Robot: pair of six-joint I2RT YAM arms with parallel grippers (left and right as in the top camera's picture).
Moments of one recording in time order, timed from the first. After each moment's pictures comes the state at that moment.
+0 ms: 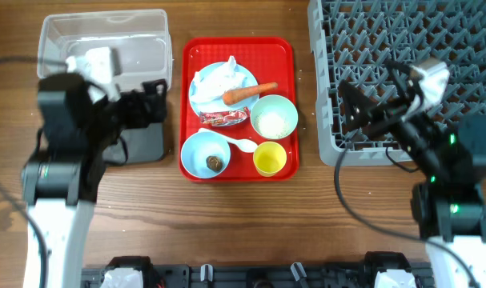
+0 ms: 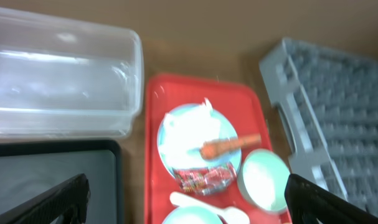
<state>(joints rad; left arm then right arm) -0.02 1.12 1.19 -0.70 0.24 -0.21 -0.04 0.88 0.88 -0.11 -0.55 0.09</state>
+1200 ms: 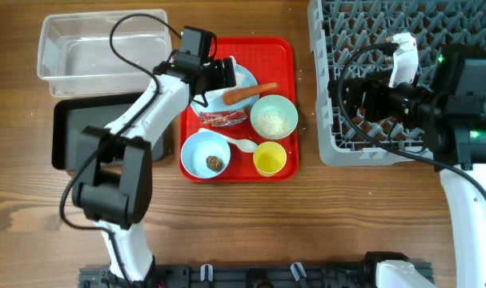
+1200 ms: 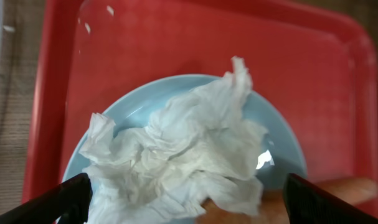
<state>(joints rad) -0.31 2.01 1.44 -0.41 0.03 -0.43 -0.04 1.23 1.29 -0.79 -0.59 0.00</state>
